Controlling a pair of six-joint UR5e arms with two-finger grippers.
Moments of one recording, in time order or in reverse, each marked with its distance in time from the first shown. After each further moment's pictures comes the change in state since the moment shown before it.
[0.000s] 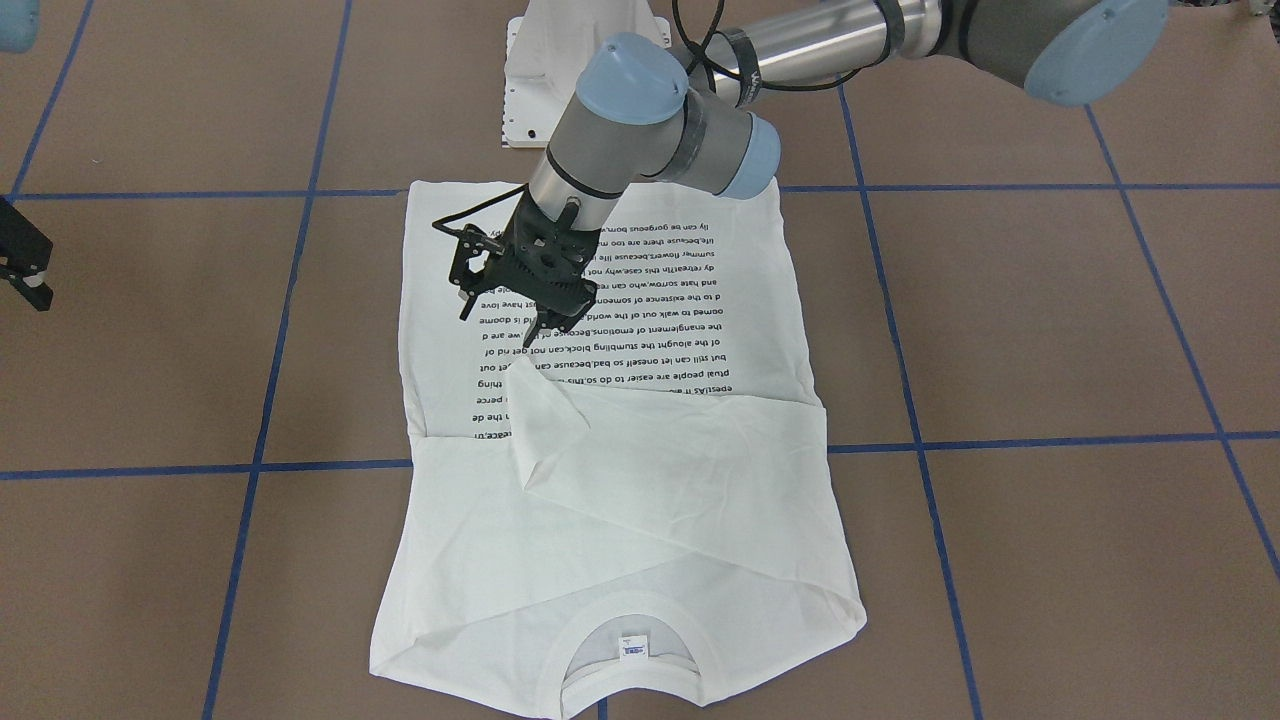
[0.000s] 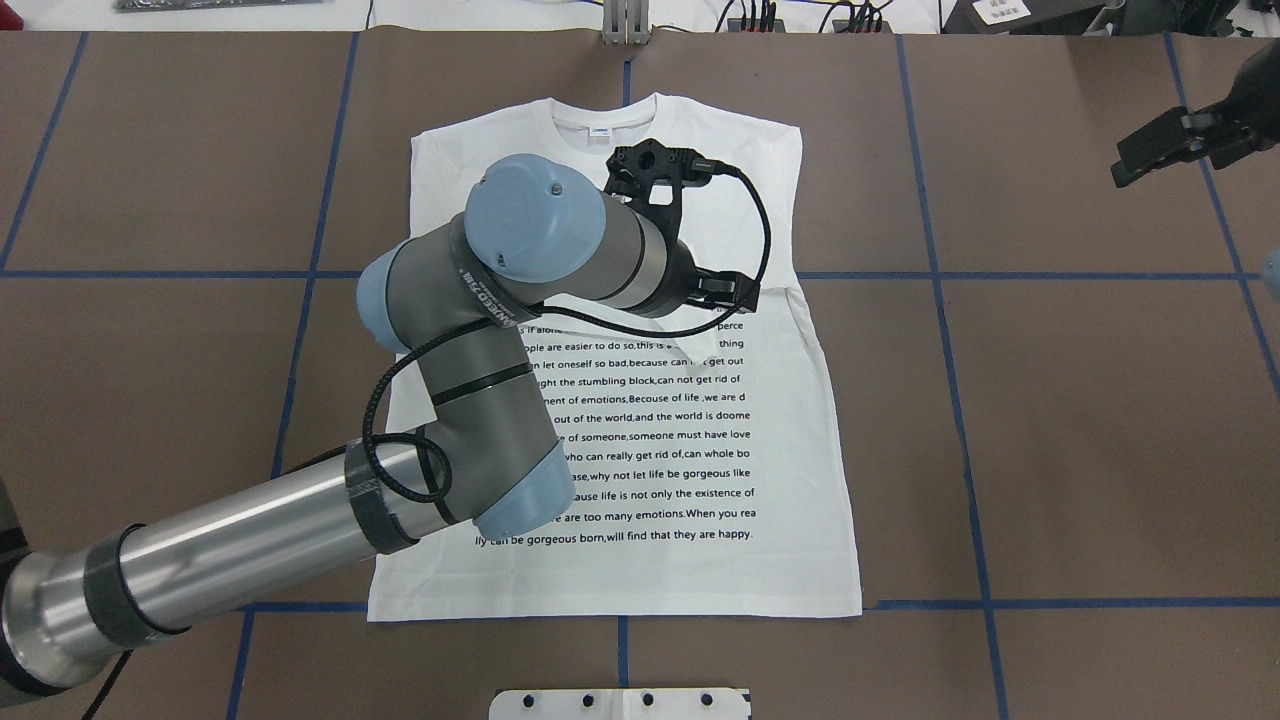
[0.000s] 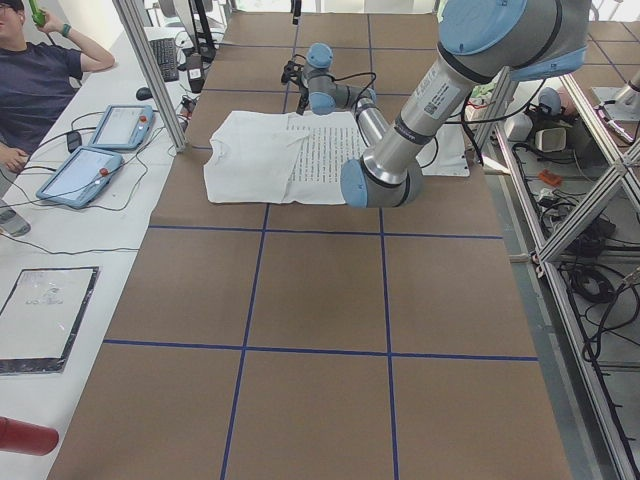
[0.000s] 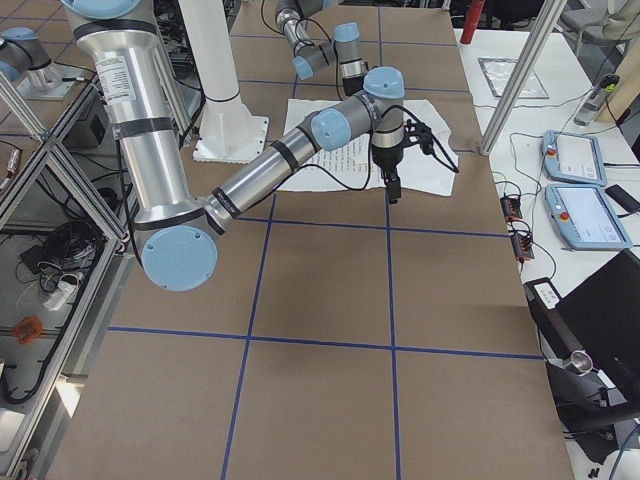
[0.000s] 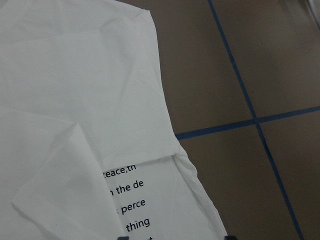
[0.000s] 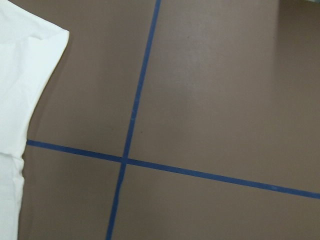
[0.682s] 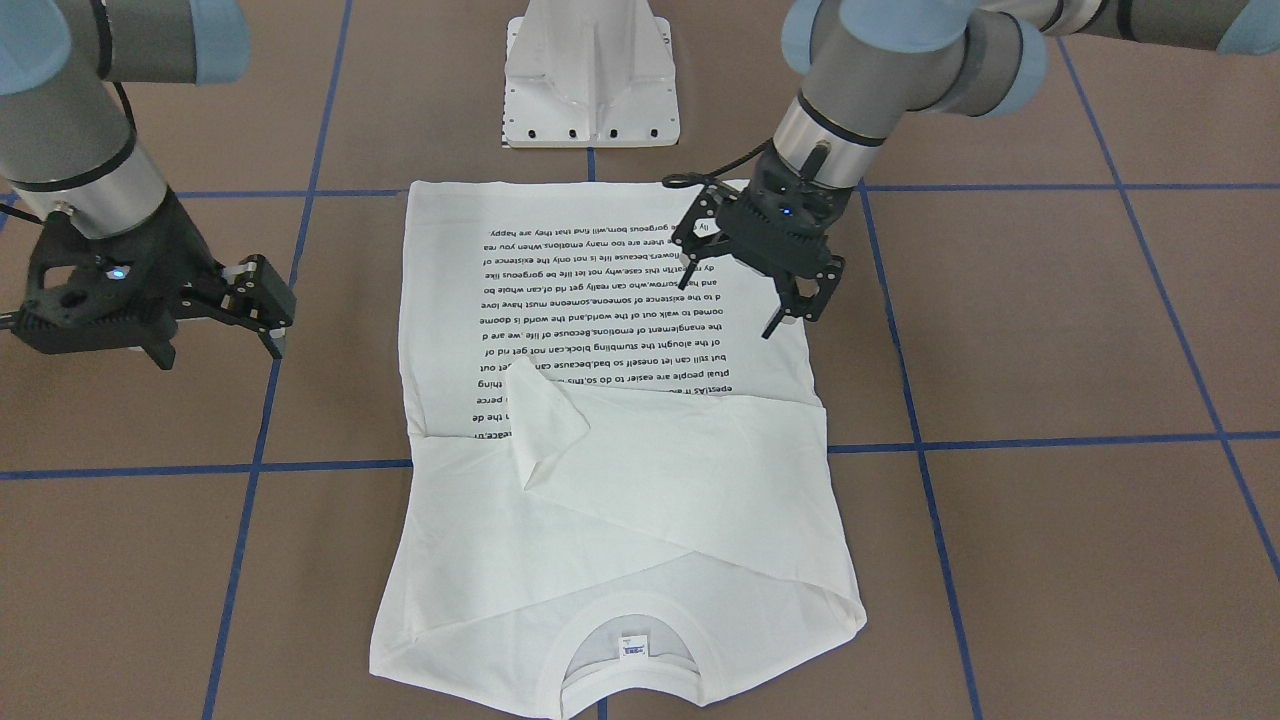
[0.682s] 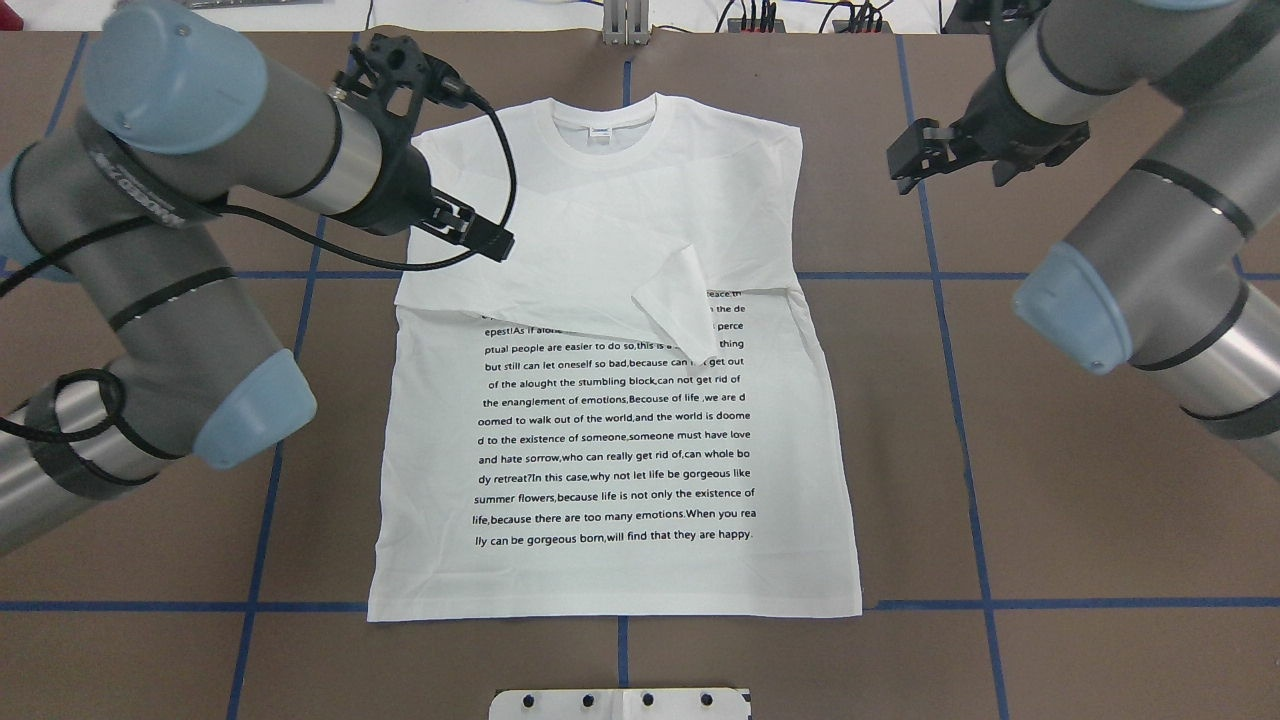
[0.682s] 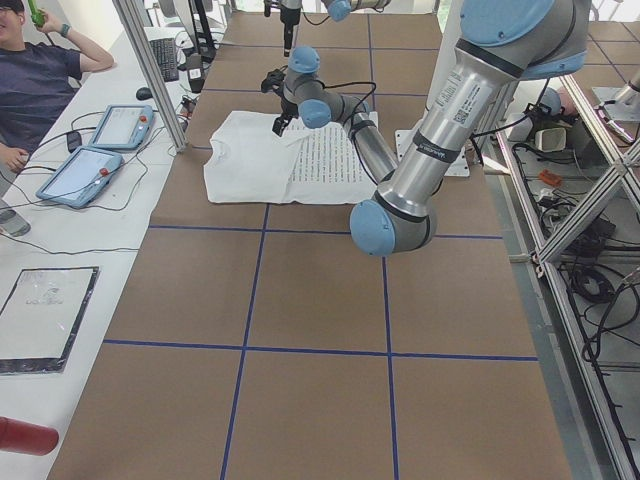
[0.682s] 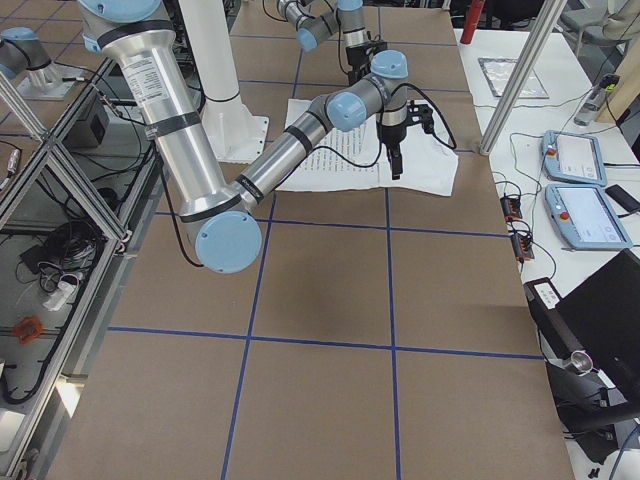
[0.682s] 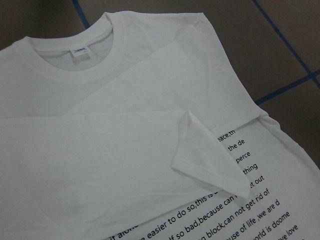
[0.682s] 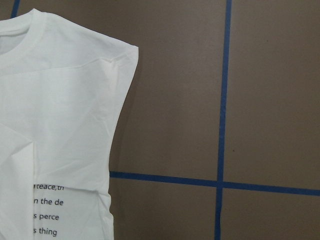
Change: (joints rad) left arm -0.258 0.310 -0.342 0.209 -0.187 0.459; right arm -0.259 0.248 -0.125 -0.007 -0.165 0.343
